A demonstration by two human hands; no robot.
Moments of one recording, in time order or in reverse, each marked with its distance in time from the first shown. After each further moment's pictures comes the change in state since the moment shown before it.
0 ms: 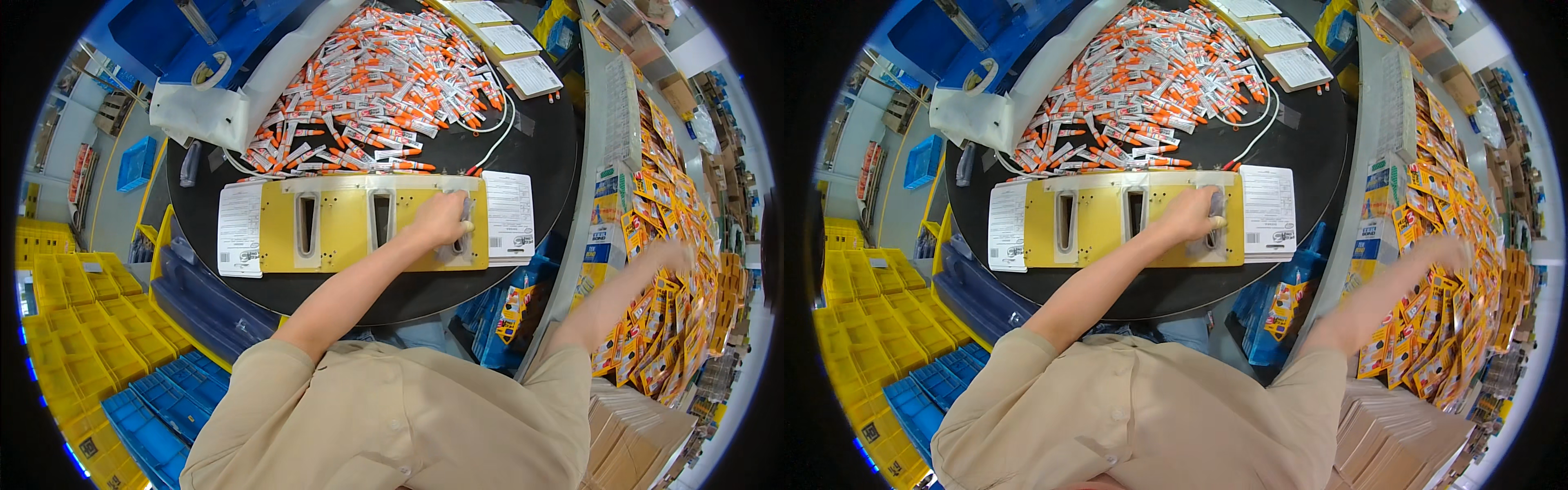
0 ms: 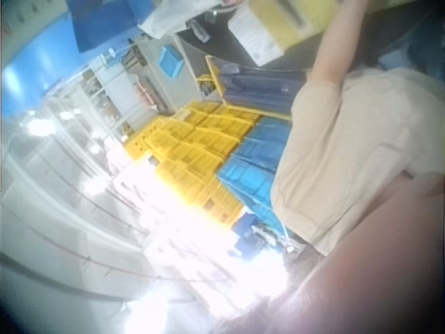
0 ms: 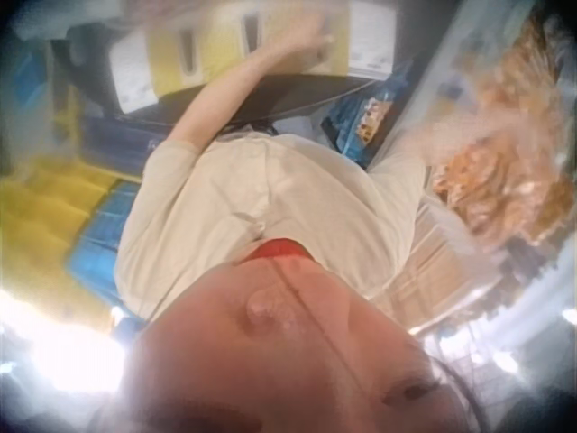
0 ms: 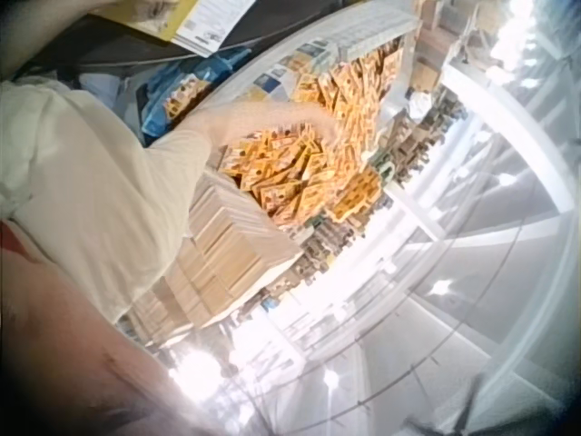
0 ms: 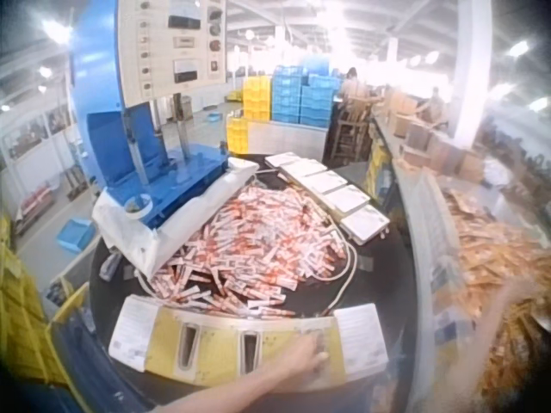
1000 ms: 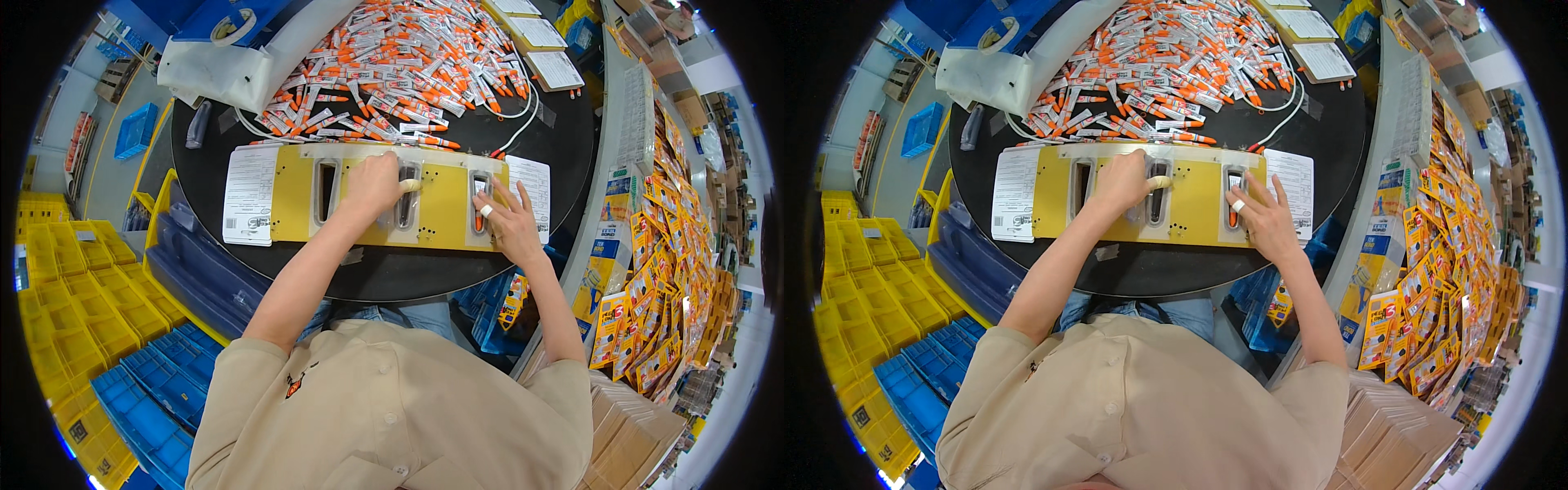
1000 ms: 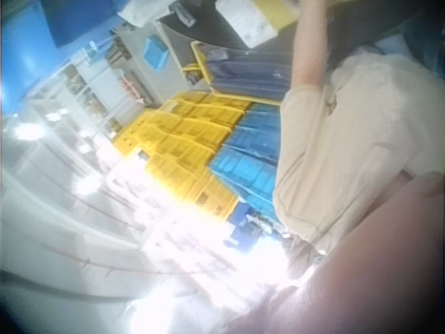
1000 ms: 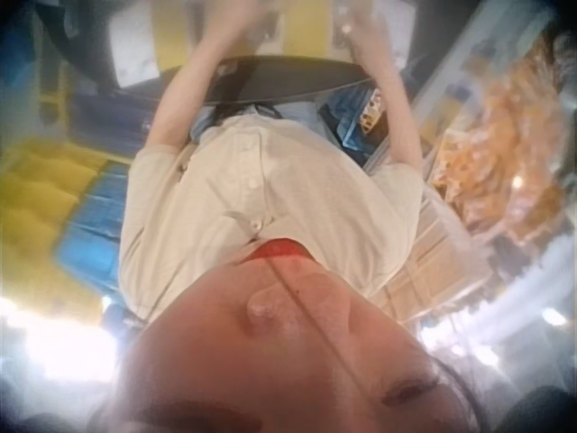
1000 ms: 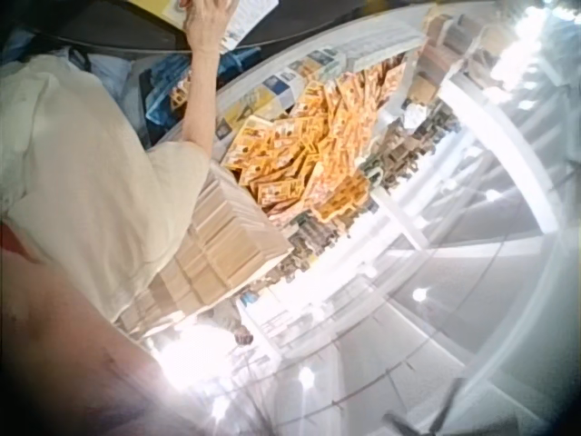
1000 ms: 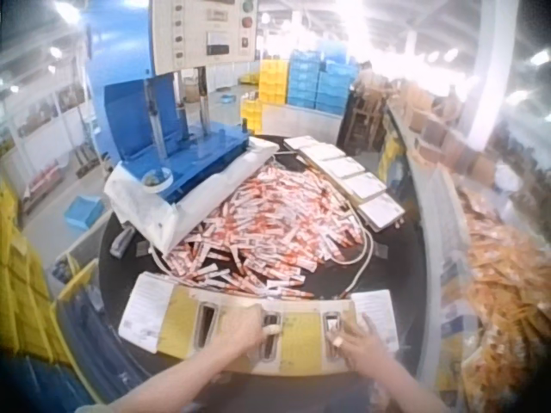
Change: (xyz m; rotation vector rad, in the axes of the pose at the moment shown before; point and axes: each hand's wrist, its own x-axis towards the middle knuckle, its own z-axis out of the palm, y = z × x) left_hand -0.058 -0.070 -0.076 0.309 0.150 -0.316; right_hand -0.310 -0.149 -0.032 -0.231 -1.814 -0.900
